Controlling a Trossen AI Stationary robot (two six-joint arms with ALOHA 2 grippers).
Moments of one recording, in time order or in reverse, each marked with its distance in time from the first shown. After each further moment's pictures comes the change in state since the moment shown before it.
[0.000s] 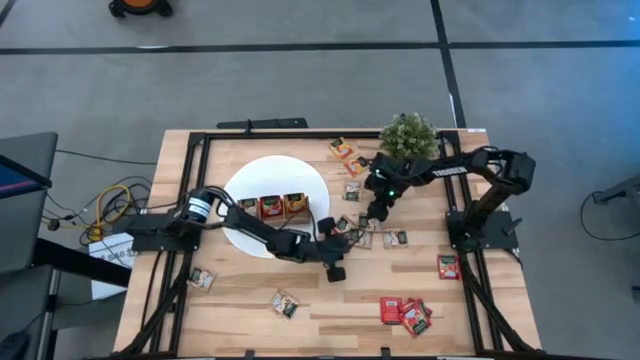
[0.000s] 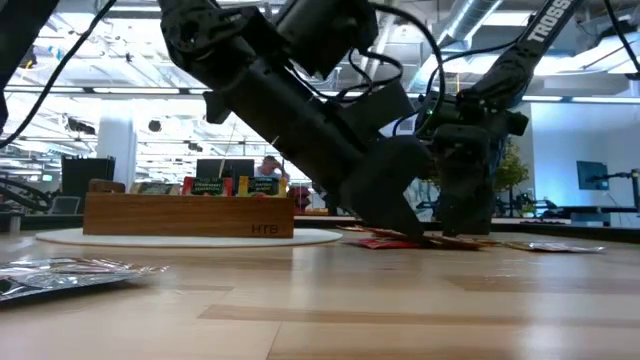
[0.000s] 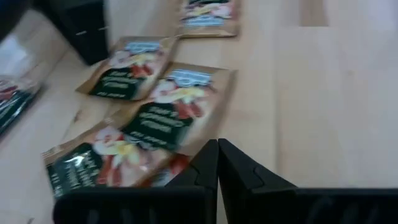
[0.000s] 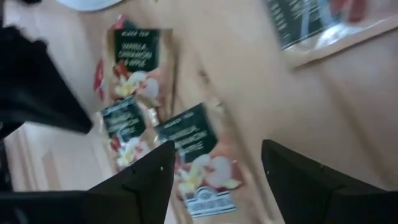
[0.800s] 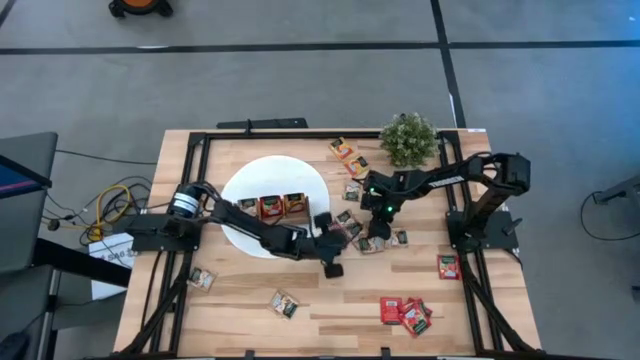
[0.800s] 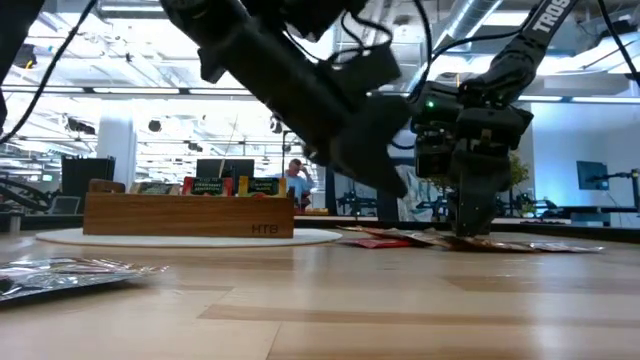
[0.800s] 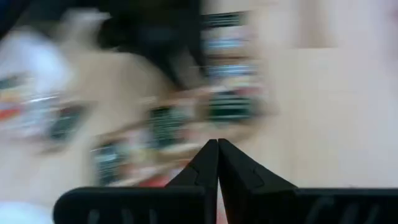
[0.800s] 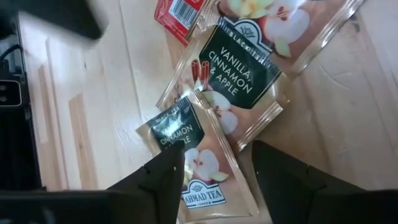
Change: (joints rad) left arm -0.011 -0.110 0.000 -0.128 -0.021 0.018; right arm 0.155 0.015 0.003 0.012 -0.053 -0.034
